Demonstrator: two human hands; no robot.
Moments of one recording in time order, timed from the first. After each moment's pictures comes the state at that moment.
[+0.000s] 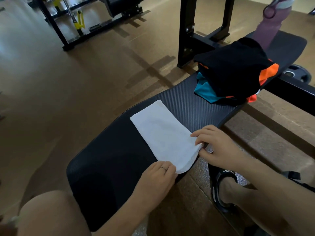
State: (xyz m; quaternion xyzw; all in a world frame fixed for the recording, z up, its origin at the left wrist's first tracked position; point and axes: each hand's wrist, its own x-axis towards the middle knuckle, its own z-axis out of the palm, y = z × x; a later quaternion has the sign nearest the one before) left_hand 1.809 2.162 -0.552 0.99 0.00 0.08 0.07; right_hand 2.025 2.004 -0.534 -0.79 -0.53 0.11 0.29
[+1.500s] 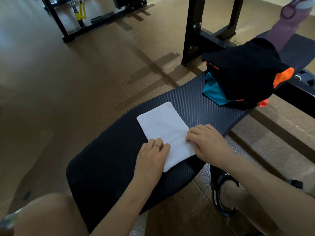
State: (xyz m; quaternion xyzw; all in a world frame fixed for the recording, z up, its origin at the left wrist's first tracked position) left_hand 1.848 2.213 -0.563 0.98 0.12 0.14 -0.01; right_hand 2.026 2.062 -0.550 -0.80 -0.59 -0.01 0.13
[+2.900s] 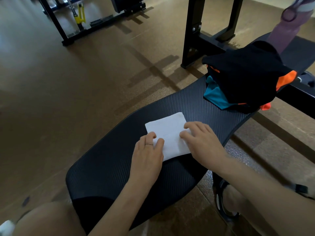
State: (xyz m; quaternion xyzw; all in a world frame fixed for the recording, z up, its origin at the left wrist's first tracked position) left_hand 1.857 2.234 -0.547 0.97 0.20 0.12 0.03; right_hand 2.018 2.087 -0.550 -0.83 -0.54 -0.04 0.15
